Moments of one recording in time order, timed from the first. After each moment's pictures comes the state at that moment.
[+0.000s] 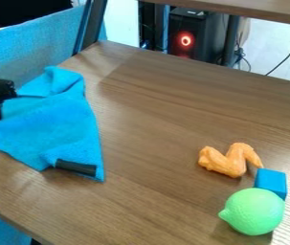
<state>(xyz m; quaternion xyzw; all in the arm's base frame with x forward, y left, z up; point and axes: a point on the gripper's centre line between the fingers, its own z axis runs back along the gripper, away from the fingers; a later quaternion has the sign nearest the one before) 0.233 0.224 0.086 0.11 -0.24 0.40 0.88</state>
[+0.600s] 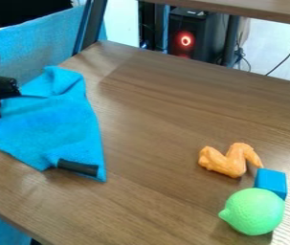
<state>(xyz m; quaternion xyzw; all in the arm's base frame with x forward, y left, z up) 0.235 0.216 0.092 0.08 -0.25 0.38 0.89</state>
